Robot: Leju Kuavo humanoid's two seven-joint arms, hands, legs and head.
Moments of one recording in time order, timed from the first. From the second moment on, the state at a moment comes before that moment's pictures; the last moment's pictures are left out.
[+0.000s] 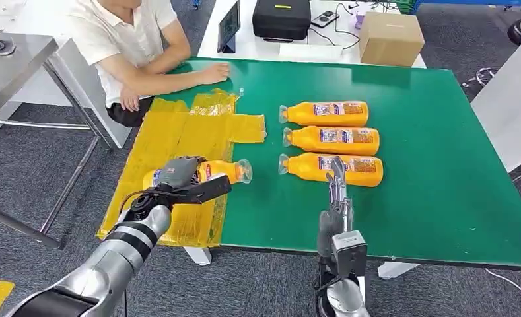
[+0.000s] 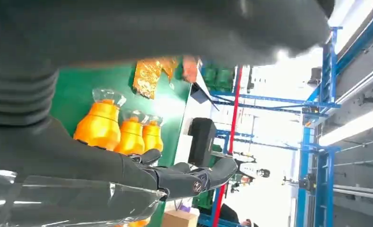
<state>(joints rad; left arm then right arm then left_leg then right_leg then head) -0.64 -0.10 -0.23 -0.59 -0.90 0.19 -0.05 0.00 0.16 0.30 -1.48 0.16 -0.33 -0.70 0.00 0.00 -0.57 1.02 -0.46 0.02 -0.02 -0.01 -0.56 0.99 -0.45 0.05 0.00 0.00</state>
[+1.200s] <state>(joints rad) -0.70 -0.08 -0.26 -0.45 -0.82 -0.01 -0.11 0.00 0.17 0.27 -1.42 0.14 -0.33 -0.70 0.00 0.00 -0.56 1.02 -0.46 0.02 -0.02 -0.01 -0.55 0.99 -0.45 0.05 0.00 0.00</state>
